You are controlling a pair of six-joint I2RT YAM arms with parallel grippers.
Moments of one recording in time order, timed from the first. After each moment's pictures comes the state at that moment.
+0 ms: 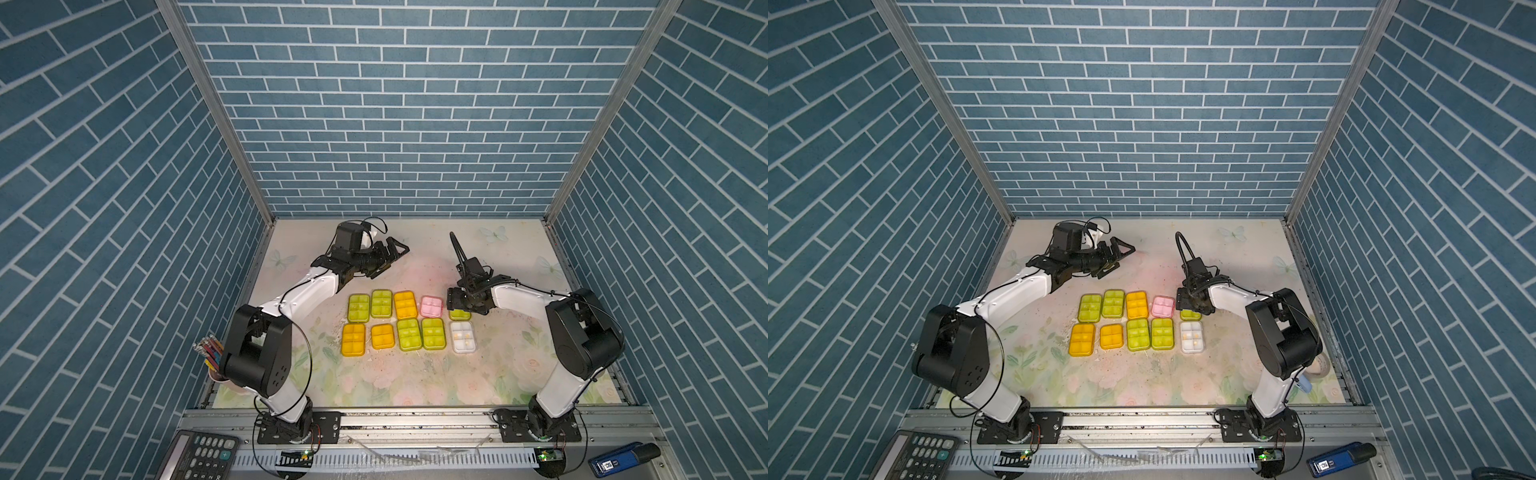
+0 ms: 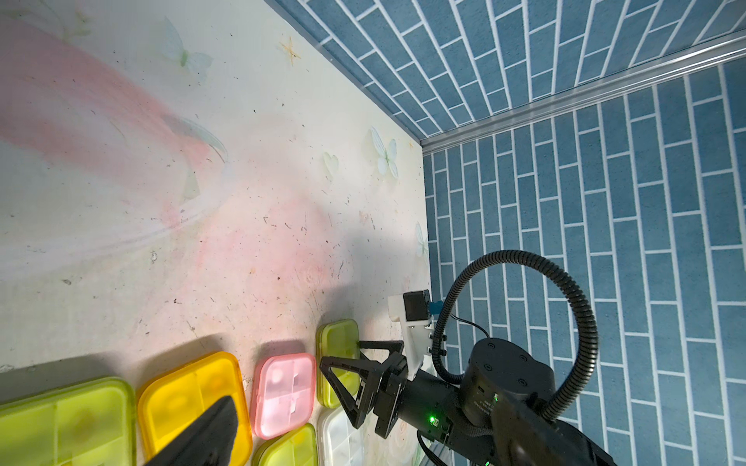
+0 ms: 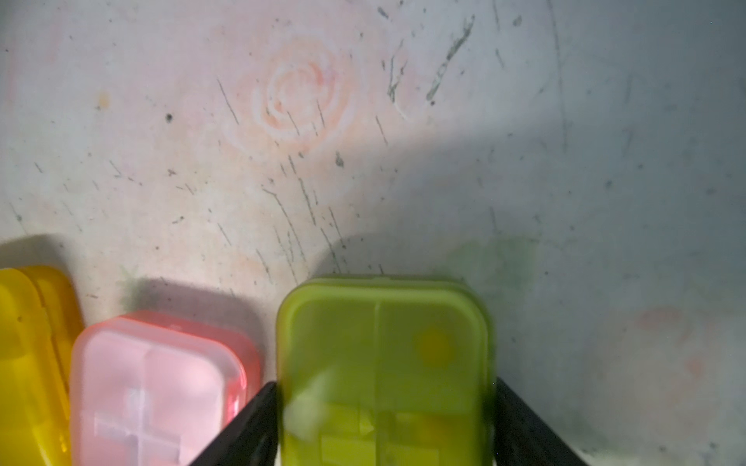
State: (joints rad) left arm -0.36 1.62 1.16 -0.09 0.57 -0.88; right arm 0.52 1.73 0.99 -0.41 0.01 0.50
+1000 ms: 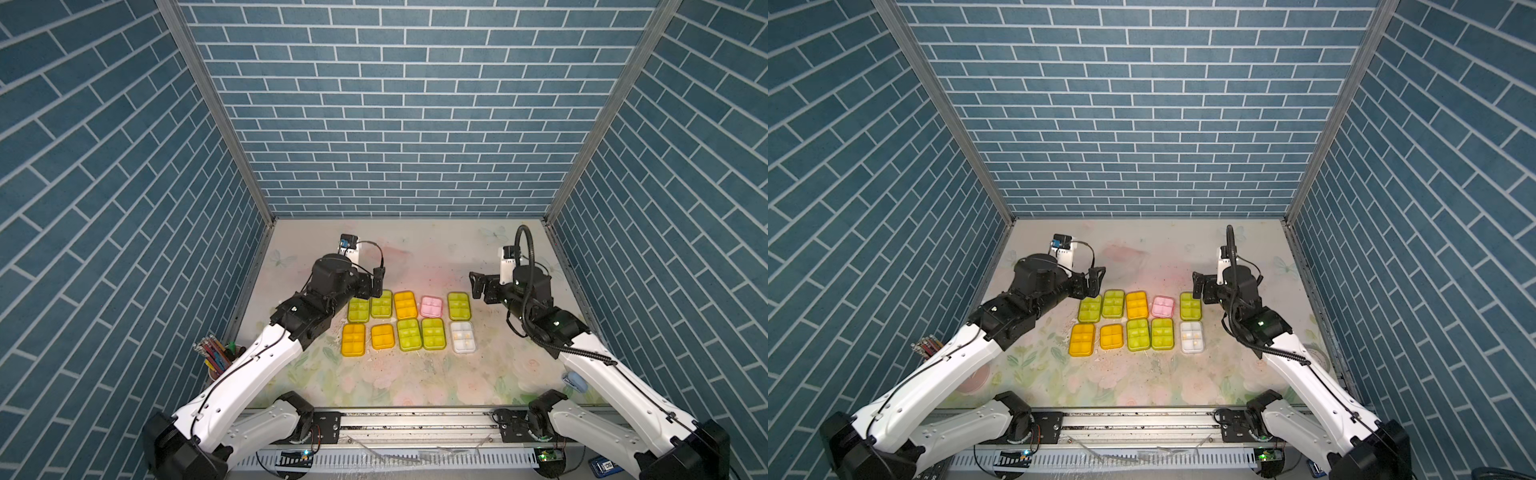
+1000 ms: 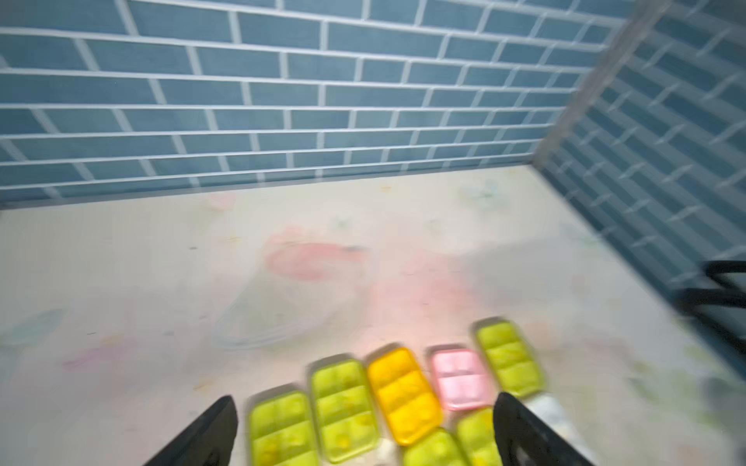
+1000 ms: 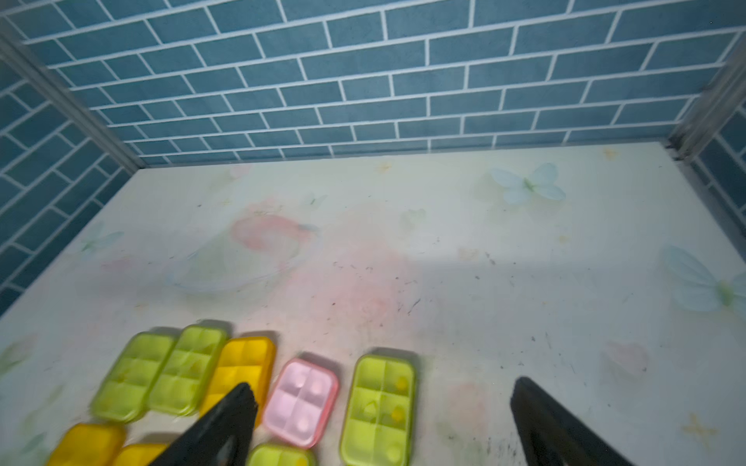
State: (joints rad) left arm -0.58 1.03 0.88 -0.35 -0.24 -0.23; right arm 0.52 0.97 0.69 -0.20 0.20 0.25
